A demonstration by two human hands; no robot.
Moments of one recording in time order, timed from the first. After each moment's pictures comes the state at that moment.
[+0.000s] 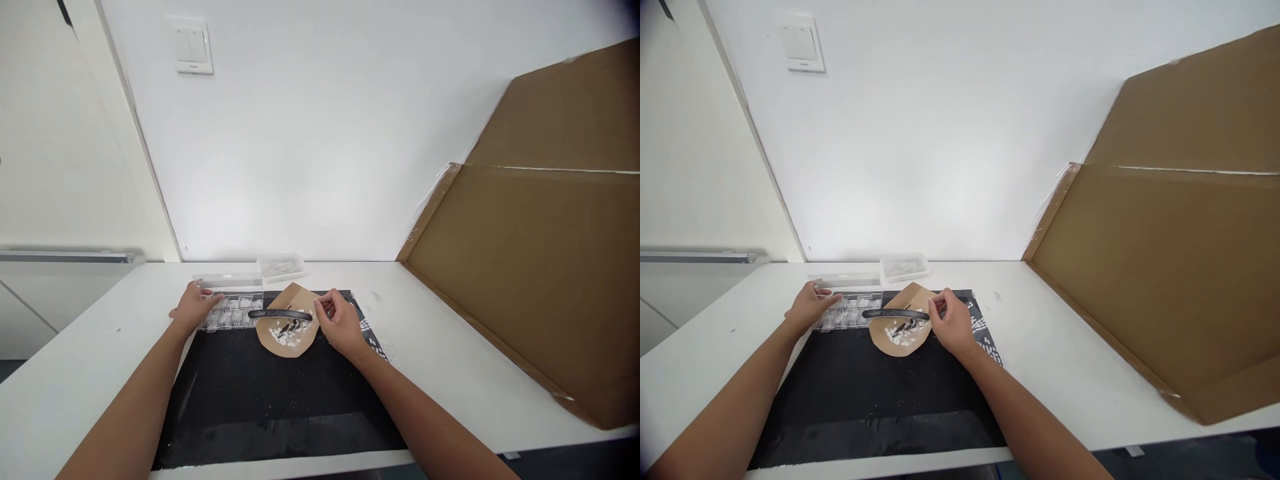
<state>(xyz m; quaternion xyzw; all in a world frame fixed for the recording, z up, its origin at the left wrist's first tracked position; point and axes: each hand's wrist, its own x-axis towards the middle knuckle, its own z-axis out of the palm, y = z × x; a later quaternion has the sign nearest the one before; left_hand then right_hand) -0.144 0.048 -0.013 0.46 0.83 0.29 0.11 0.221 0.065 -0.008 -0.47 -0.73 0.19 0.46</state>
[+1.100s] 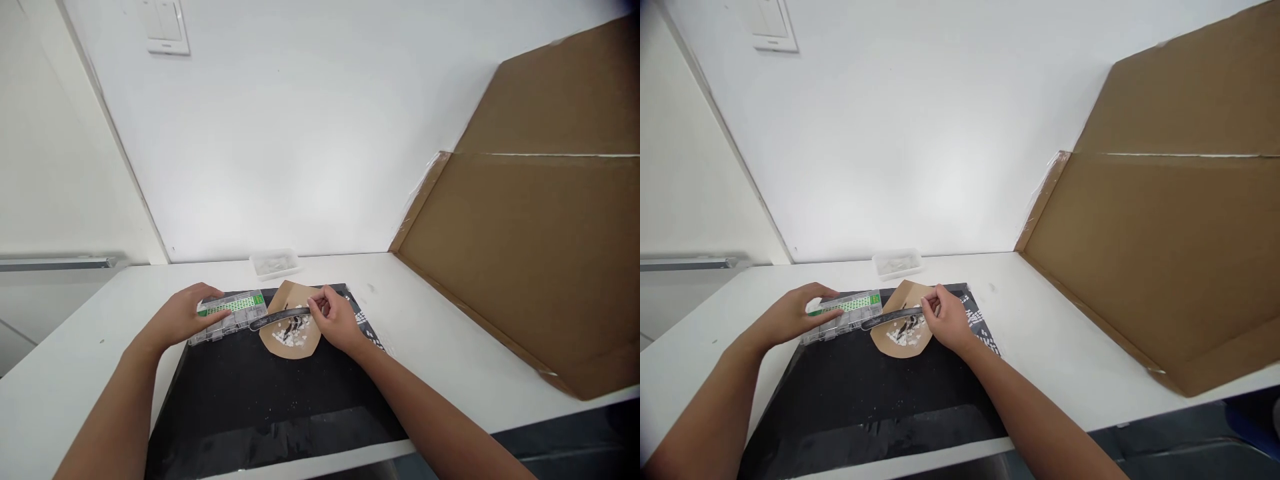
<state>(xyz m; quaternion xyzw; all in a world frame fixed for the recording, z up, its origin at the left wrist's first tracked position) -0.129 0.011 0.042 0.73 0.64 0.21 0.08 0.222 0.066 -0.008 -0.44 -0.76 0.20 0.43</state>
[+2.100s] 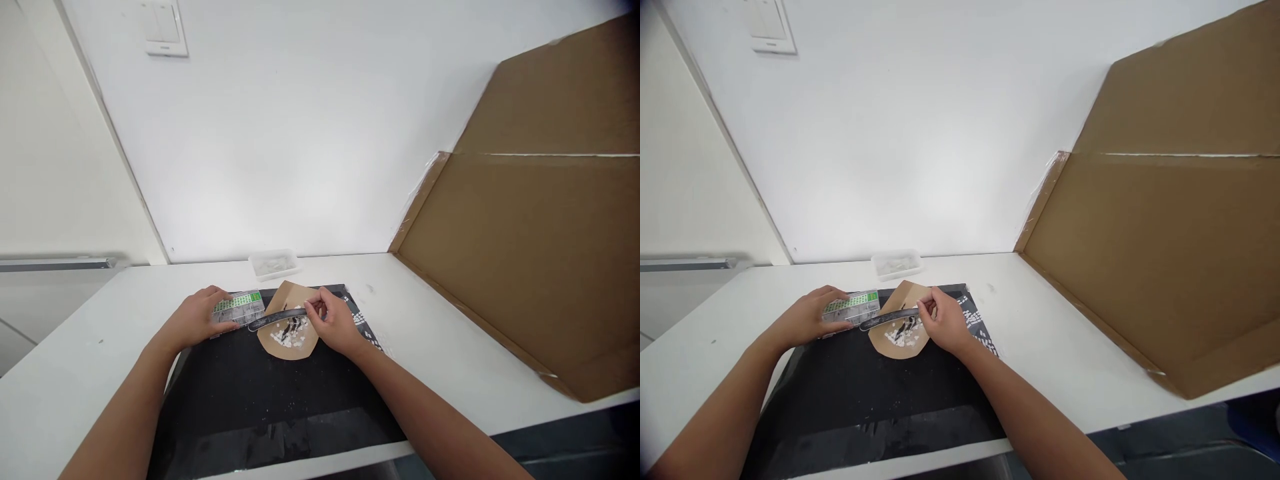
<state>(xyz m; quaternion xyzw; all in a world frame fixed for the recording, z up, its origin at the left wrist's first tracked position) -0.117 0.025 0.020 0.78 0.60 0.14 0.04 0.224 0.064 -0.006 -0.41 -0.78 0.19 0.43</state>
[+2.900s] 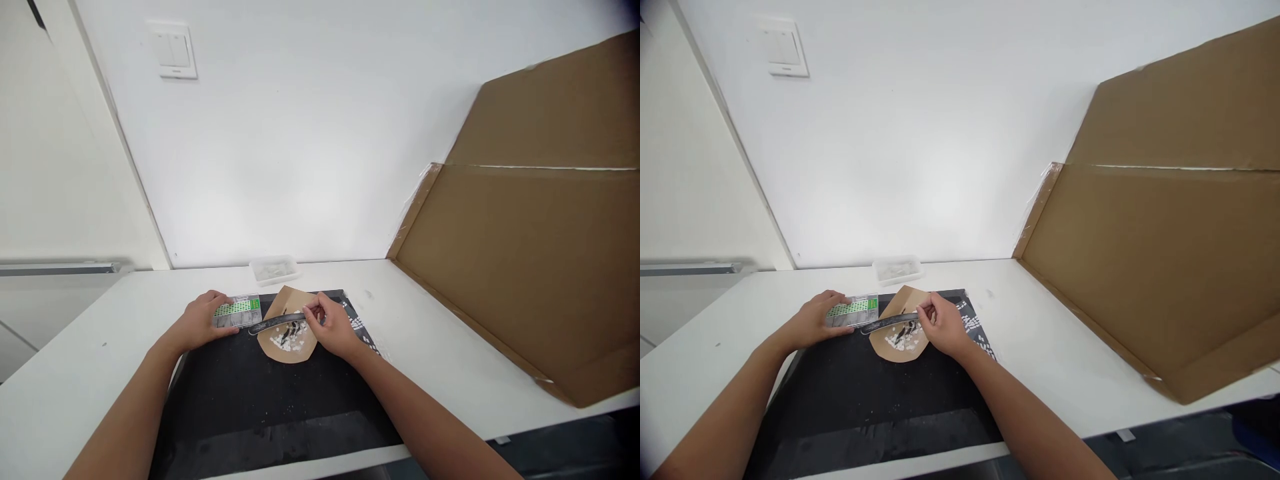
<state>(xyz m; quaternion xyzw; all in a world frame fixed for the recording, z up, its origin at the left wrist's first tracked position) -0.126 0.029 0.007 0.77 0.61 0.17 0.06 0.224 0.065 -0.009 -0.40 -0.79 0.20 0.43</state>
